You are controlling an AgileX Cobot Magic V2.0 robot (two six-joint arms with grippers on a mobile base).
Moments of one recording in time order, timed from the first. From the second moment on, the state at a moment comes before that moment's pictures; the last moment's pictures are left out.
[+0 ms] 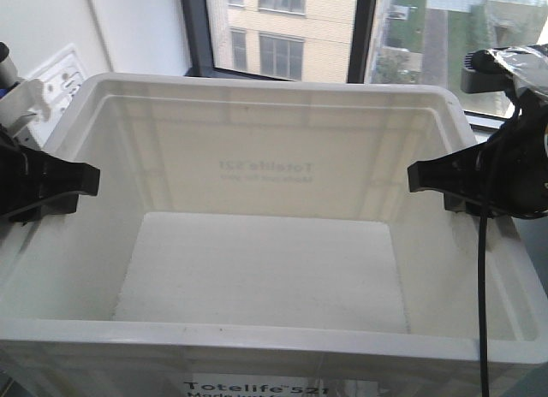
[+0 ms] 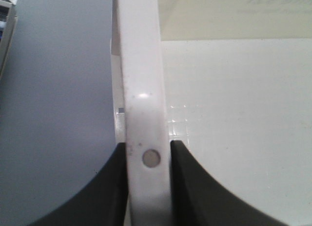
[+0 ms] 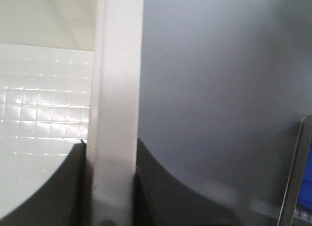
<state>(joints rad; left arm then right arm) -0.39 1.15 -1.17 0.03 1.12 -0.39 0.48 1.21 -1.18 -0.17 1.13 0.47</state>
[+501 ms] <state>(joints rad) -0.39 1.15 -1.17 0.03 1.12 -0.39 0.48 1.21 -1.18 -0.17 1.13 0.47</state>
